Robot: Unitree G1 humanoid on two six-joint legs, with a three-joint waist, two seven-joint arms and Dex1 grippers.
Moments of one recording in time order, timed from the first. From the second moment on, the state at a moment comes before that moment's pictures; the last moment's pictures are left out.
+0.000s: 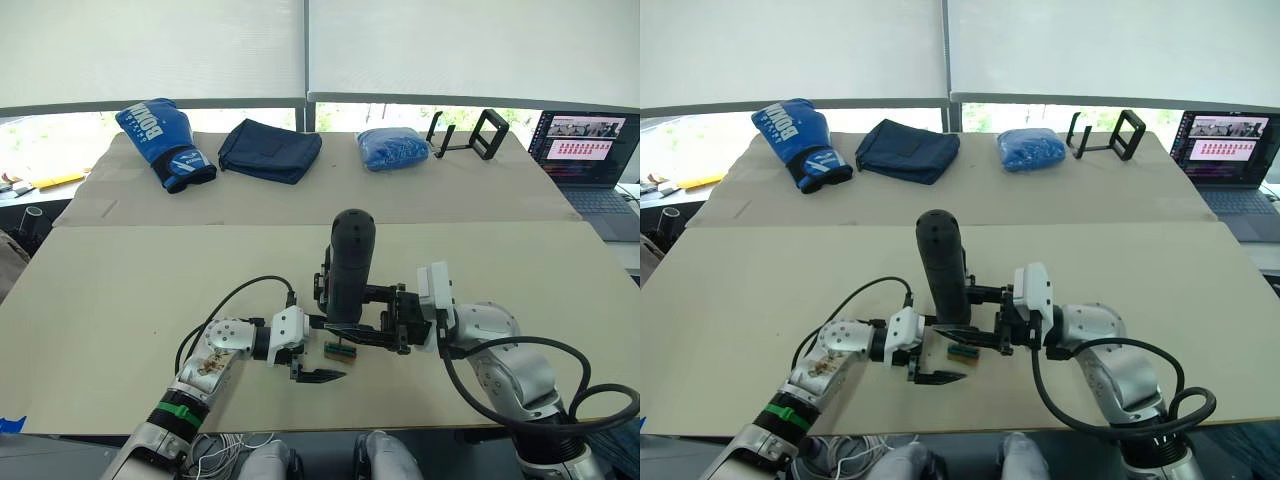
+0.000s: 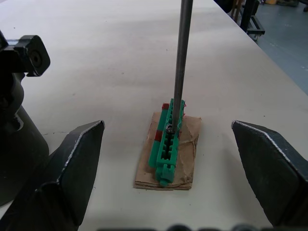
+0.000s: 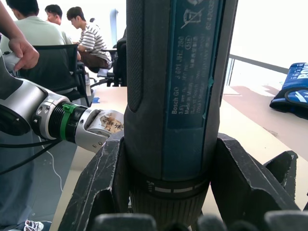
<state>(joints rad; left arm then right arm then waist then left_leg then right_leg) -0.34 0.40 -0.32 0.22 -0.18 -0.13 -1.21 -0.26 -0.46 0.14 -0.36 0.53 0.22 1.06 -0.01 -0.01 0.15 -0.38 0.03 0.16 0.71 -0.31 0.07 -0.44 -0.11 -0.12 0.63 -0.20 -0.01</state>
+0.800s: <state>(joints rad) -0.33 0.40 -0.32 0.21 -0.18 -0.12 -1.21 -0.26 -0.47 0.13 -0.36 0.54 0.22 1.06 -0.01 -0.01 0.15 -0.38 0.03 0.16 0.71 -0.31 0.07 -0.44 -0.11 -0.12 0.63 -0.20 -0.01</state>
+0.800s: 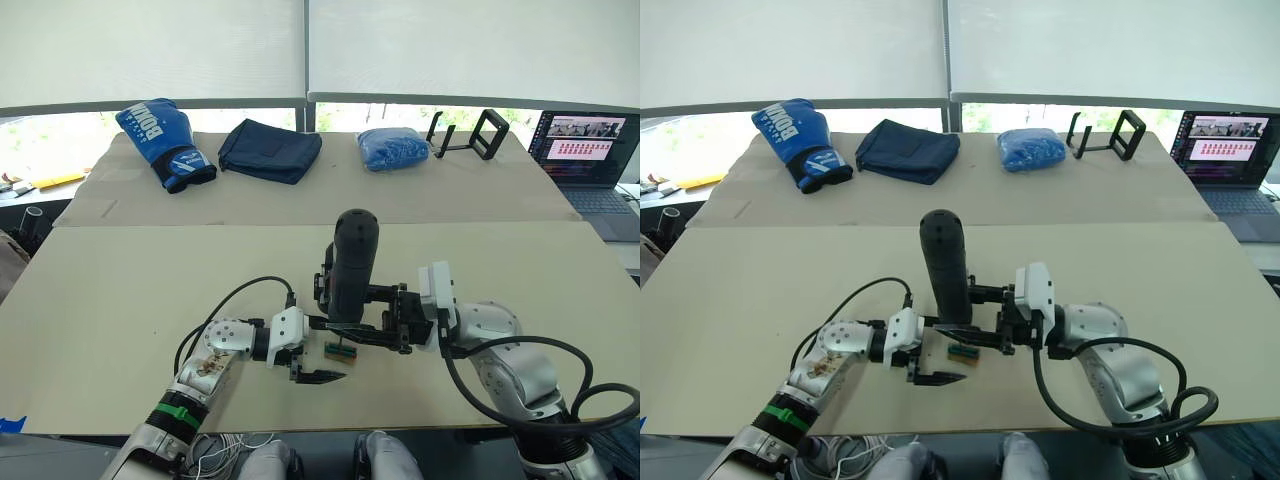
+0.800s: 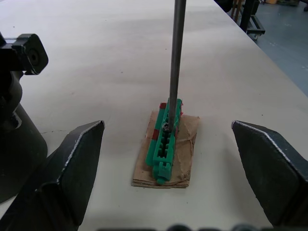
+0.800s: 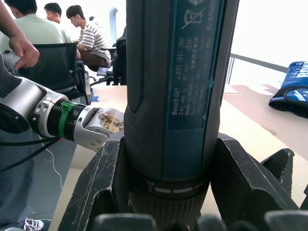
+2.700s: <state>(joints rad) -0.25 0.44 -0.24 0.18 -0.33 -0.13 -1.31 -0.33 -0.51 0.10 -0.48 0.68 0.34 1.01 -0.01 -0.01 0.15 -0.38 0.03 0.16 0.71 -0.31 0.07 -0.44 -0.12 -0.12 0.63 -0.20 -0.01</state>
